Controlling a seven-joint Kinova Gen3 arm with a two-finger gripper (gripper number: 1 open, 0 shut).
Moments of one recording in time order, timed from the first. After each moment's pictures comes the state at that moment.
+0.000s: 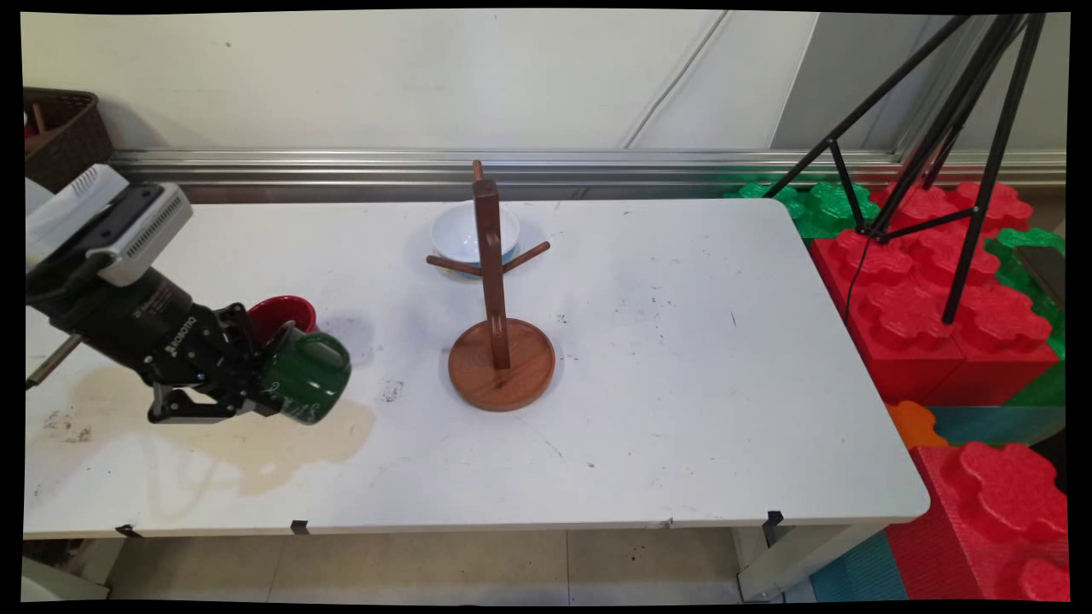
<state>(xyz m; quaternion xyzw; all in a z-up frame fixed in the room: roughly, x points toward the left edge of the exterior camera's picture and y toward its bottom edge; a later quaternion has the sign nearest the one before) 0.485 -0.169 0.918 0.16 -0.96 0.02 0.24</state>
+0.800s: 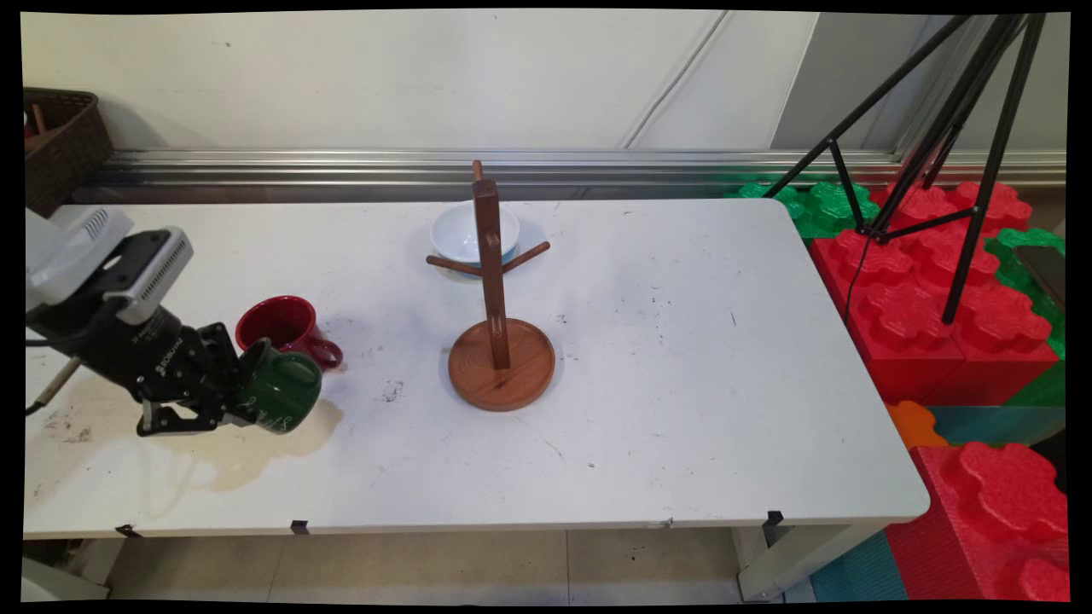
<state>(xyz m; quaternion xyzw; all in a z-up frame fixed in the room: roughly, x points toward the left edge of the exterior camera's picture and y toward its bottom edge) 0.506 -0.165 0.885 0.17 -0.97 0.02 0.18</state>
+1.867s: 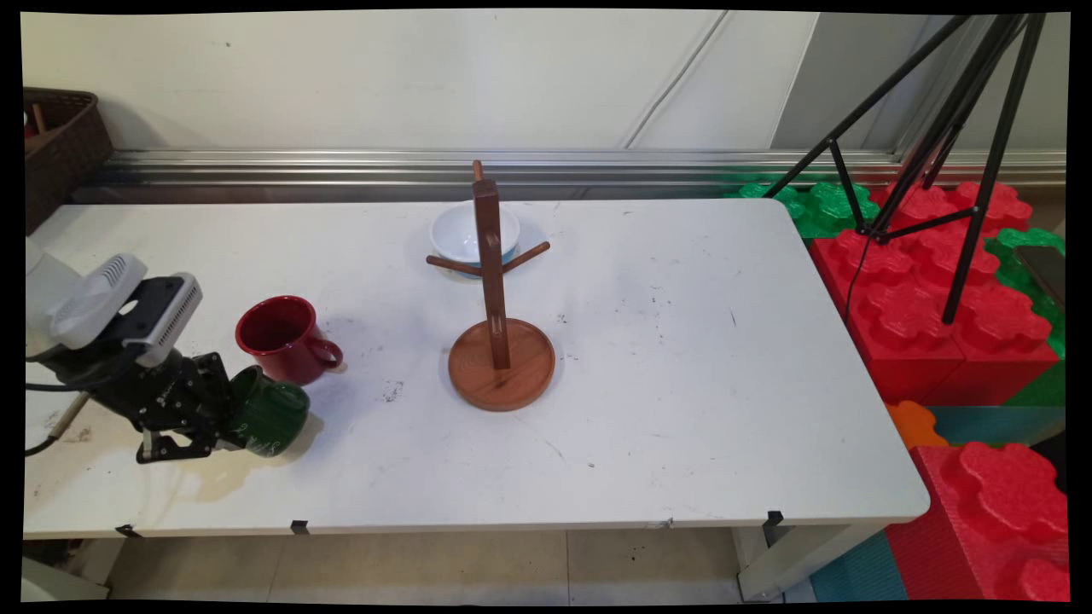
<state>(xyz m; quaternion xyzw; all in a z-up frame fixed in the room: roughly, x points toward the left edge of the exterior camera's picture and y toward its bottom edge) 0.511 -0.156 0.847 0.18 -0.97 0.01 0.14</state>
